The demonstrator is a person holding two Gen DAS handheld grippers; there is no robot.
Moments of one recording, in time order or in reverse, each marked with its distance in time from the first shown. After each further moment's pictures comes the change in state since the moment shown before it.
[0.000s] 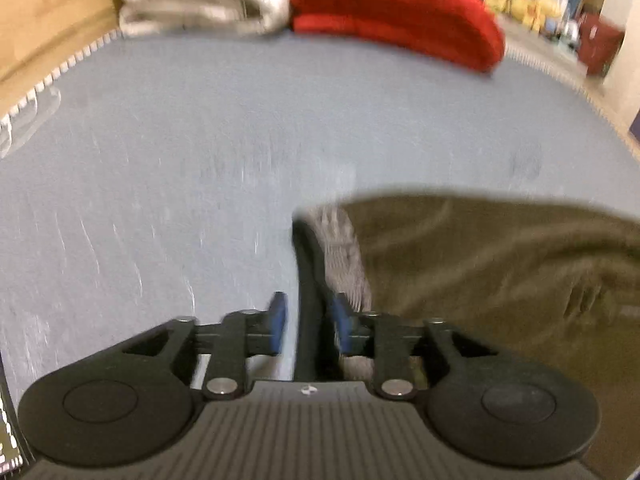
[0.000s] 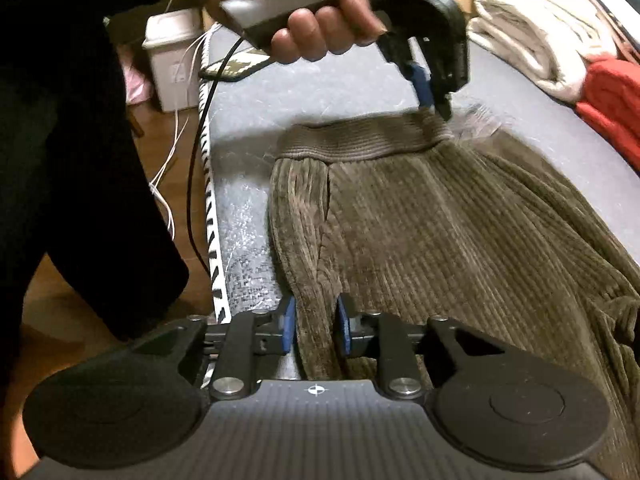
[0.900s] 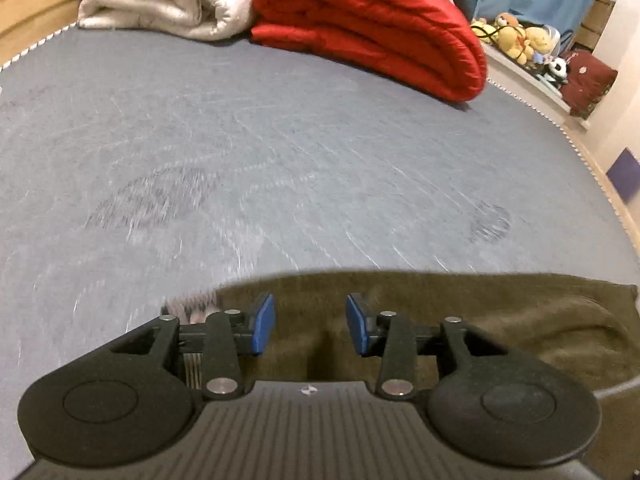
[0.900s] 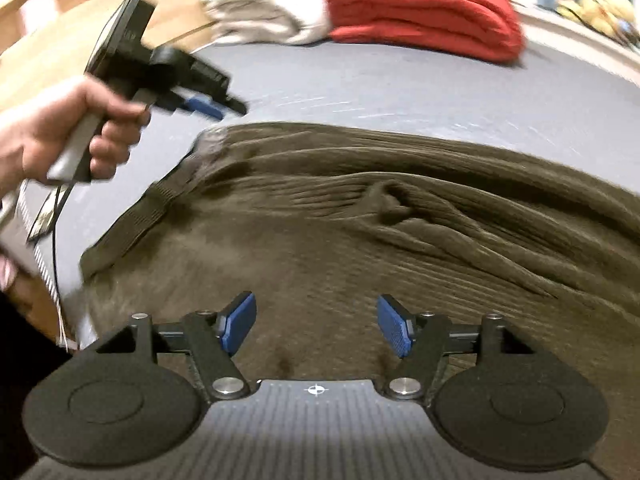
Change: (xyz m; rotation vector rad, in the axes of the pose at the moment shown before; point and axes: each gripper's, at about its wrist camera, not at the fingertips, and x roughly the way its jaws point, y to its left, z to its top) left arm 0.081 -0.065 0.067 -0.064 0.013 -0.107; right arm -0.088 -0.130 -0.040 0.683 -0.039 -0.331
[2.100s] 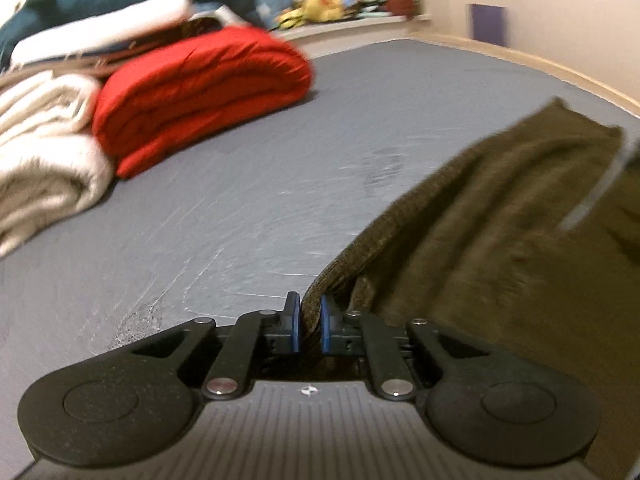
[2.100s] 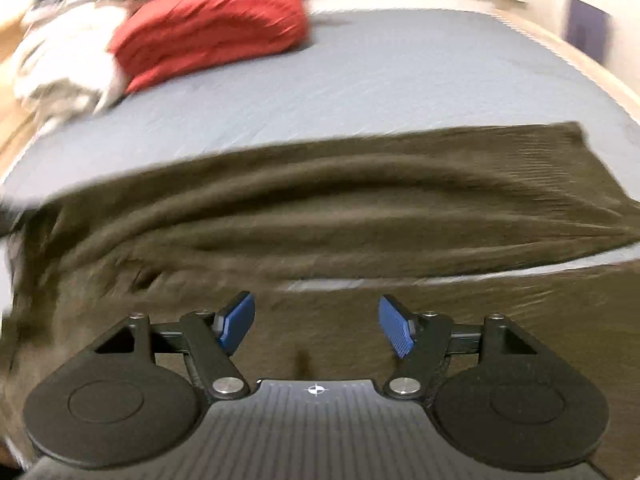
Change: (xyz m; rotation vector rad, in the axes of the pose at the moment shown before) left arm -0.062 -0.061 -0.052 0.717 -0.173 -0.103; right arm -0.051 -0.161 0.002 0.425 -0.104 -0.349
